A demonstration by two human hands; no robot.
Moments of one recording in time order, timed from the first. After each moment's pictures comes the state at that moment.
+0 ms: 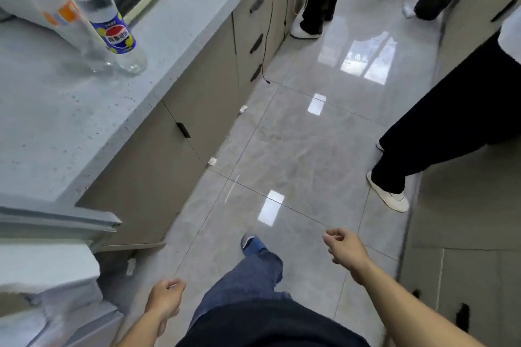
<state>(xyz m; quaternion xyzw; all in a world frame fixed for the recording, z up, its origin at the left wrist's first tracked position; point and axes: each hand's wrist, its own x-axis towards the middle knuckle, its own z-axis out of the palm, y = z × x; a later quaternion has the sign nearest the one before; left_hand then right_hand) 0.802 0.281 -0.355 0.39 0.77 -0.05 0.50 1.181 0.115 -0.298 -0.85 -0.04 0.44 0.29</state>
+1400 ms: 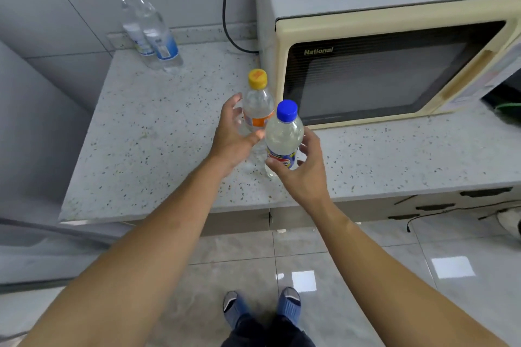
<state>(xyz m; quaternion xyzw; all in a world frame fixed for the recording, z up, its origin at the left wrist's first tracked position) 0.968 0.738 -0.117 0.38 0.71 0.48 0.36 1.143 0.741 -0.140 -0.48 -0.61 0.50 0.38</state>
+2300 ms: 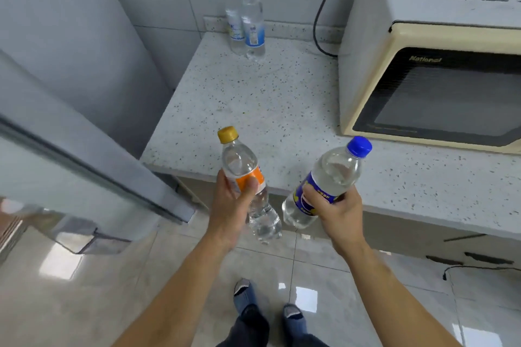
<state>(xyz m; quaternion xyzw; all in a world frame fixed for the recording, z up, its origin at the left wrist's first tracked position) 0.960 0.530 -0.146 0.19 0.66 0.64 0.34 1.129 0.650 -0.143 -0.44 -0.58 0.60 0.34</state>
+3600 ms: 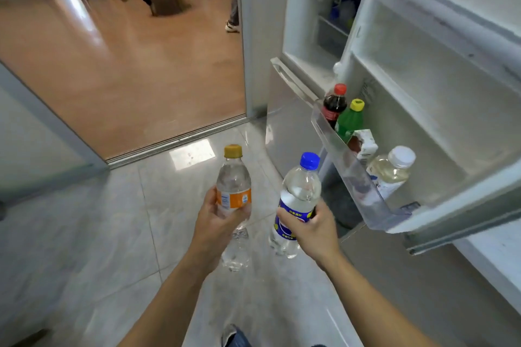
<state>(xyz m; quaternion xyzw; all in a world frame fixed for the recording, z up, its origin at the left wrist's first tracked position) 0.892 0.033 -0.117 -0.13 0.66 0.74 0.02 0.886 0.232 -0.139 -0.08 -0.77 0.64 0.01</state>
